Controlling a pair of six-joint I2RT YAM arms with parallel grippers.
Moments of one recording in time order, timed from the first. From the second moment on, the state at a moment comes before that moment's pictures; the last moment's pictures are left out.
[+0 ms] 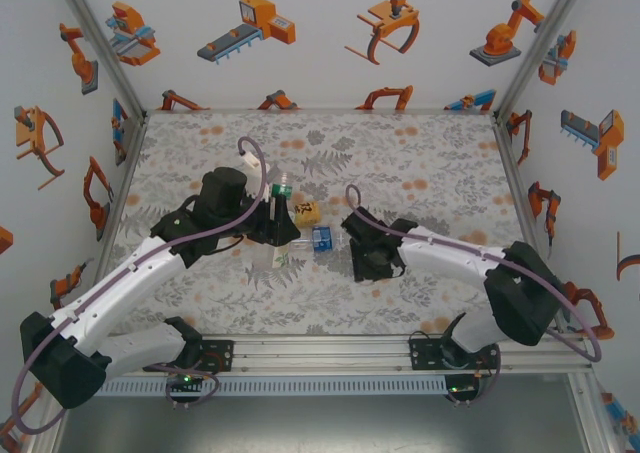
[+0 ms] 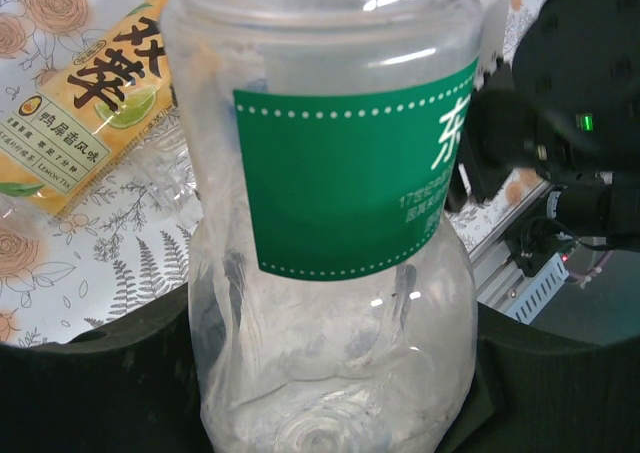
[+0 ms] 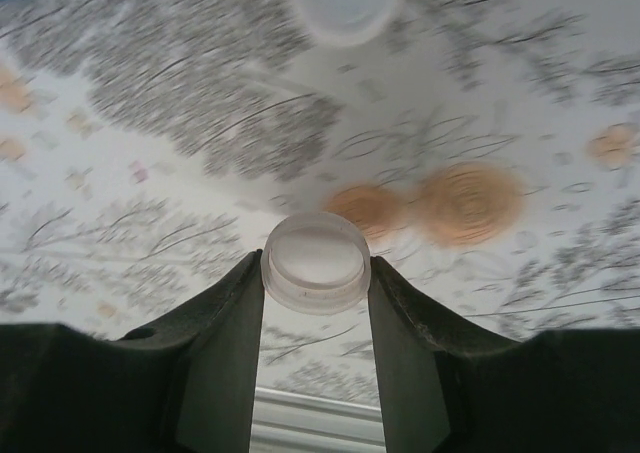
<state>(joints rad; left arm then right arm) -0.71 1.09 0.97 -0.49 0.22 -0.36 0.86 1.46 0.85 -0.66 0.08 0.68</state>
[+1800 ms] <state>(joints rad) -0.71 0.86 0.90 -0.55 0.13 -0.39 1.07 1.50 0.96 -0.72 0.12 0.88</state>
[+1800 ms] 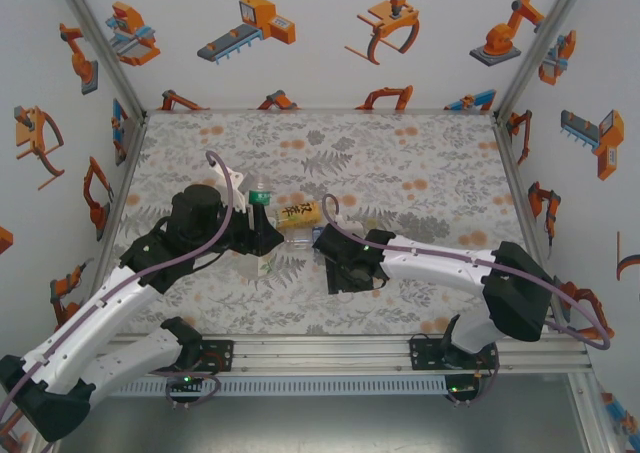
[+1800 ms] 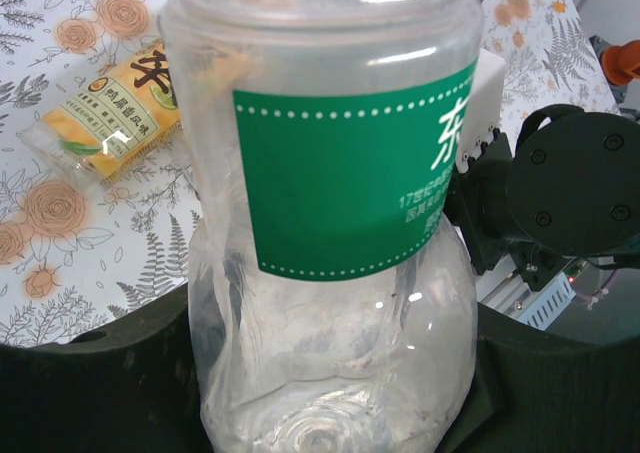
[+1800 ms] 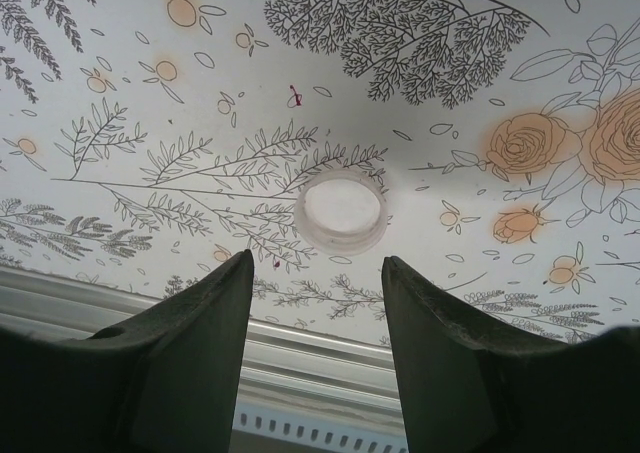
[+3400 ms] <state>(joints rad) -0.71 0.86 0.87 -0.52 0.10 -0.41 1.04 1.52 0.86 -0.58 0.12 0.88</state>
